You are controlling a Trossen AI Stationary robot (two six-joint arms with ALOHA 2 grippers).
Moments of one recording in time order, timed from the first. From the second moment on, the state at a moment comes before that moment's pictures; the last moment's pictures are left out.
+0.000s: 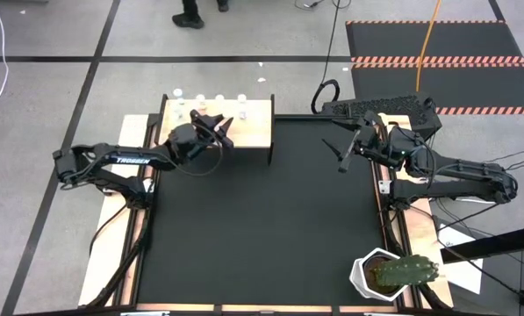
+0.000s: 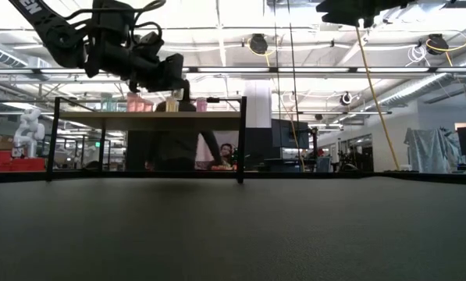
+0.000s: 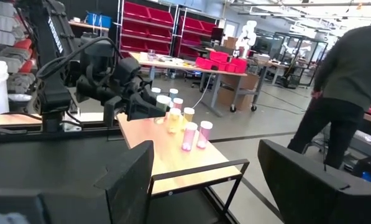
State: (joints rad) left arm 0.43 1.32 0.53 0.76 -0.38 0.05; right arm -0.20 0.70 0.68 0.00 0.29 -0.17
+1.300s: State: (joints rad) left arm 0.42 1.34 0.40 0.79 -0.55 -0.15; right arm -0.24 0.70 0.68 0.00 0.28 -0.12
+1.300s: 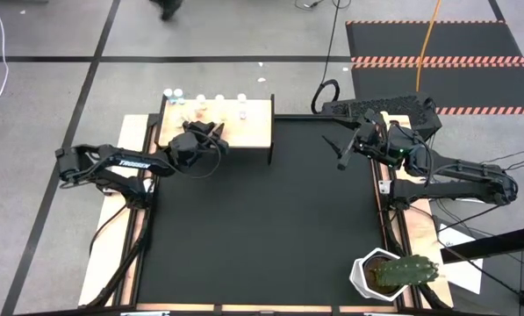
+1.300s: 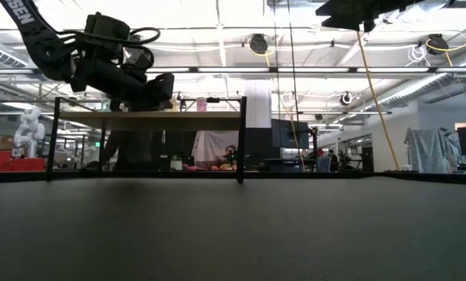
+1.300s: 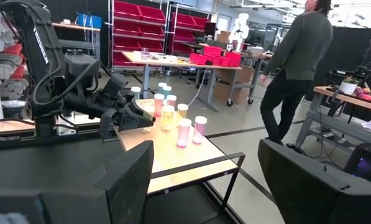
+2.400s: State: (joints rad) left arm 0.20 0.84 0.77 0.24 -0.84 0.13; right arm -0.24 0.71 0.68 0.01 0.23 -0.09
